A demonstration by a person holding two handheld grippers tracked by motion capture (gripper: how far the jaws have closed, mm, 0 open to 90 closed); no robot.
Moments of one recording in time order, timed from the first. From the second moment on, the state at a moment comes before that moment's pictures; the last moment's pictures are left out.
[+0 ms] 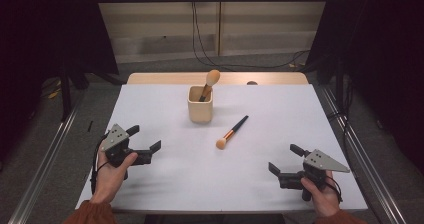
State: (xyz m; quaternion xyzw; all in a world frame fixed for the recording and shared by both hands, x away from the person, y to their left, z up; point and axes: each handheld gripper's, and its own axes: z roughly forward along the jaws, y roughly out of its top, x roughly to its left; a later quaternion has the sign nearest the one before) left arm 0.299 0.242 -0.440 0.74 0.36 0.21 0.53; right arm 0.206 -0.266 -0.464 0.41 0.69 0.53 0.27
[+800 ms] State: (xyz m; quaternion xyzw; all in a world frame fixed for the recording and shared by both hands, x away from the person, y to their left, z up) left arm 0.257 0.255 -0.454 0.72 0.36 0.22 0.55; right arm 0.202 -0.269 -0.463 0.42 0.68 0.54 0.27
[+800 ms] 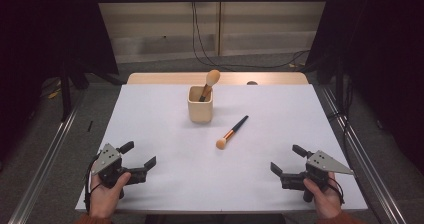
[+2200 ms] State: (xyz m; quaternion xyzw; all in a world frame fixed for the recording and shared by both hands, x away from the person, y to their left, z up) left arm 0.247 0.257 -0.455 0.72 0.36 0.21 0.55; right arm 0.297 -0.237 -0.417 0.38 0.71 0.54 0.25
